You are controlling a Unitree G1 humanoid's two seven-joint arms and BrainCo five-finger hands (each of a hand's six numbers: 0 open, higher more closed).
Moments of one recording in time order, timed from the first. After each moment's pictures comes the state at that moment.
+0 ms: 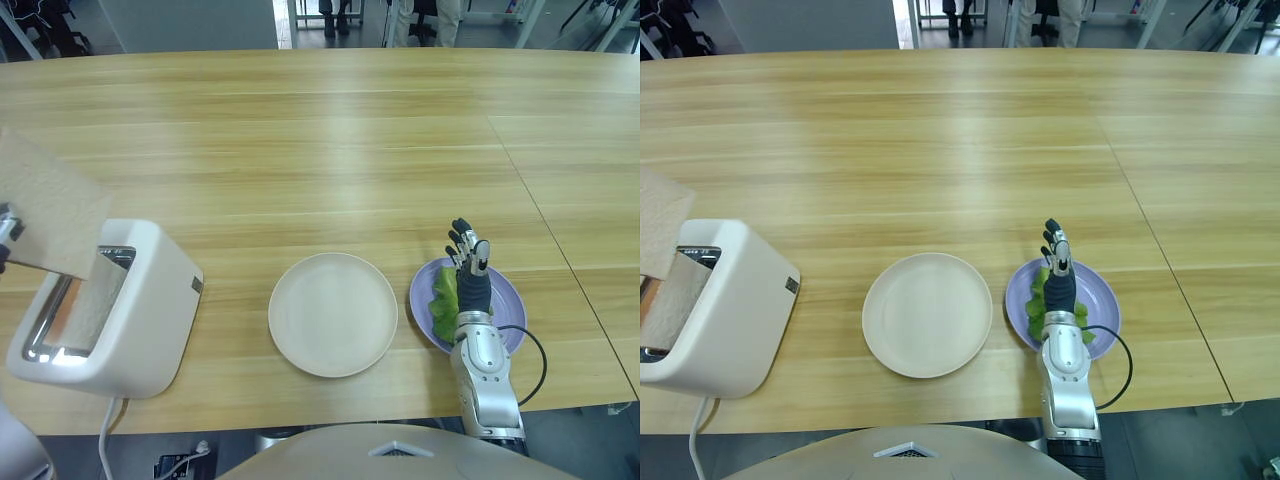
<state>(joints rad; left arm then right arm) 0.29 0.45 0.84 -0.80 0.29 0.37 -0.36 0.25 0.04 0.04 -0.14 -0.07 -0.12 -0.08</state>
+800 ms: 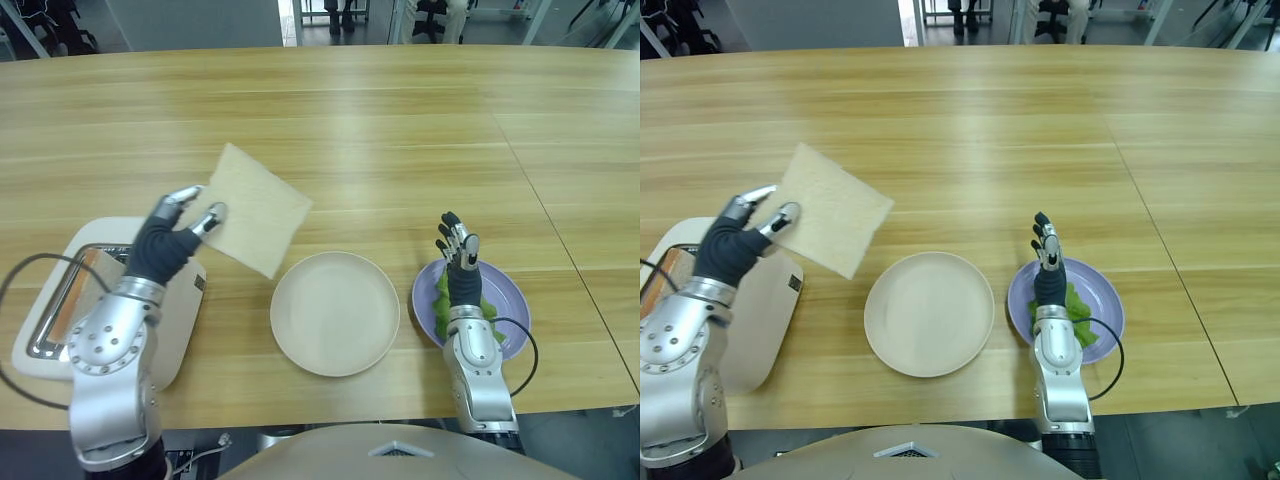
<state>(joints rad) 0.17 0.29 0.28 -0.78 -0.07 0.51 -0.37 0.20 0.05 0.09 -0.14 -0.09 -0.12 -0.08</state>
